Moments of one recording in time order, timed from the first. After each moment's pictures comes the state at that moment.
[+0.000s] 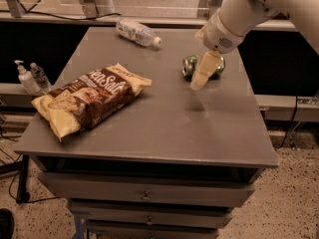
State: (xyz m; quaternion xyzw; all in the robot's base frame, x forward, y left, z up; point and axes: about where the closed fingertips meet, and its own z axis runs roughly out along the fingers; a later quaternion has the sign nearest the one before) arm 0.645 -0.109 0.894 -0.65 0.71 0.06 0.26
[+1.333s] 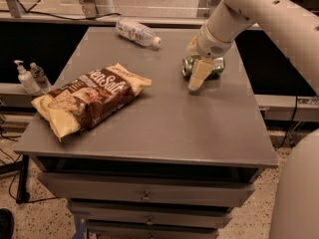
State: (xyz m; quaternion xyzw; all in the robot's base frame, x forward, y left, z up) arm 0.683 -0.110 0.848 -0.69 0.68 0.03 0.23
